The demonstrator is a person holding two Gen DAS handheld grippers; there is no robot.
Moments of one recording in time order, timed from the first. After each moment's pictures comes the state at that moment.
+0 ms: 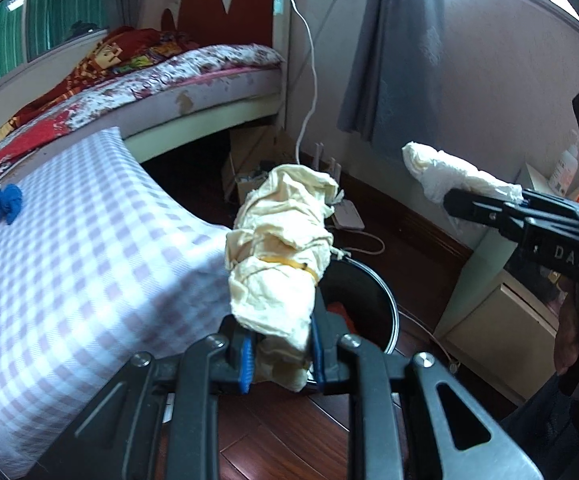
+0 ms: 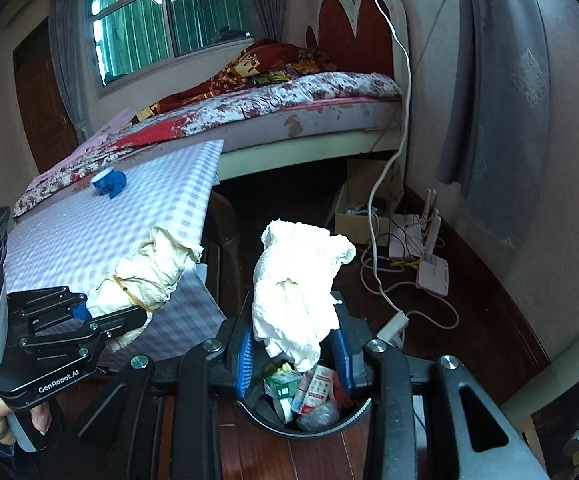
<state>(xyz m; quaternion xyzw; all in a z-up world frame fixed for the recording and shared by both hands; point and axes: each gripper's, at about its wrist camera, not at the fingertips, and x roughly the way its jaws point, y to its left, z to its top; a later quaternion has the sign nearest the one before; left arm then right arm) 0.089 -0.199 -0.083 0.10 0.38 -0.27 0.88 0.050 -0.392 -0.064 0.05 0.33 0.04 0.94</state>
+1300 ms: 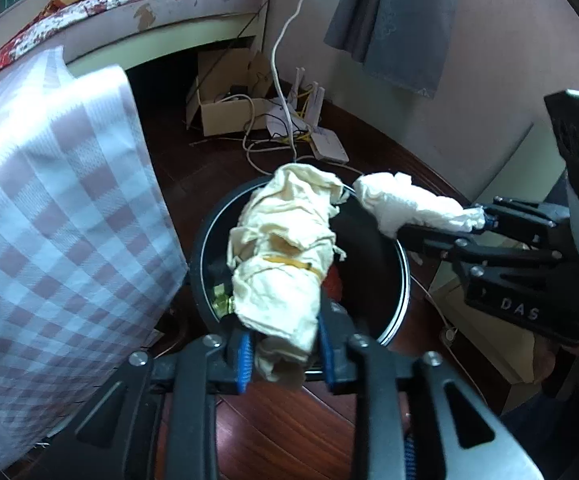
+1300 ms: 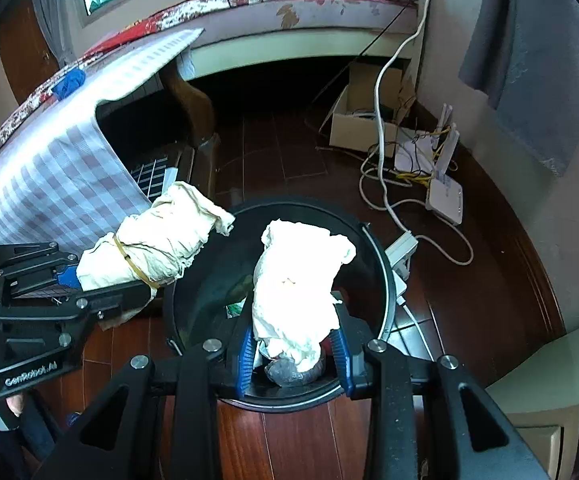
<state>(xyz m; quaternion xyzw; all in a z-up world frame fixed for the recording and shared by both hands) 0.124 -0.237 -0.186 0.08 0.47 -0.30 0.83 0.111 -0.397 -0.202 0.02 0.47 0.06 0.88</state>
